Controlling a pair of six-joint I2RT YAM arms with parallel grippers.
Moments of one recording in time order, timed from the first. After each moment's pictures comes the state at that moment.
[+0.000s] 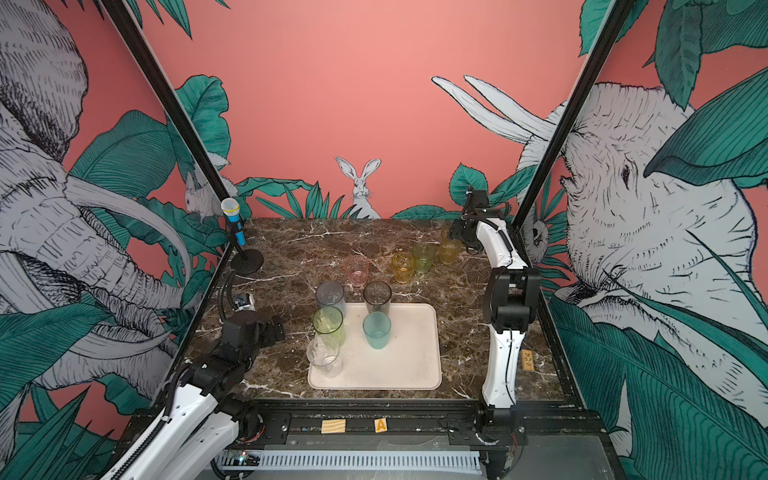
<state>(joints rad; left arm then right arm) -0.36 0.59 0.44 -0.55 -0.42 -0.39 0.02 2.17 2.02 -0.89 0.00 0.41</state>
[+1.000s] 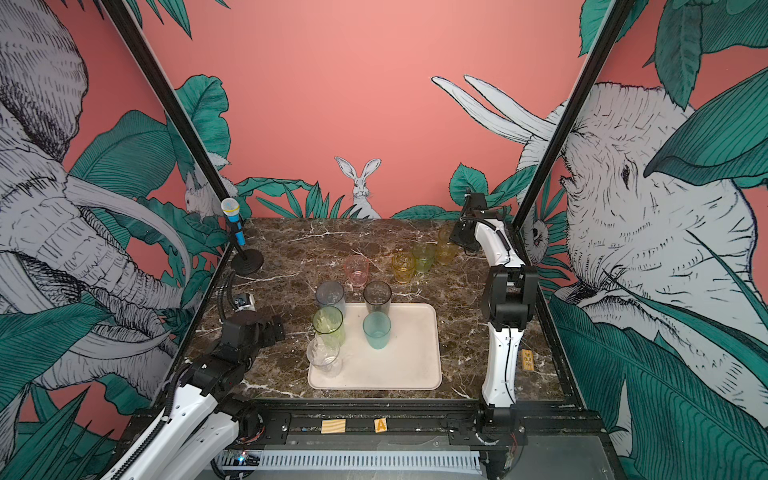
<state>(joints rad) -0.36 0.59 0.44 -0.55 -0.42 -0.39 0.02 2.19 2.02 -0.88 -0.06 0.43</state>
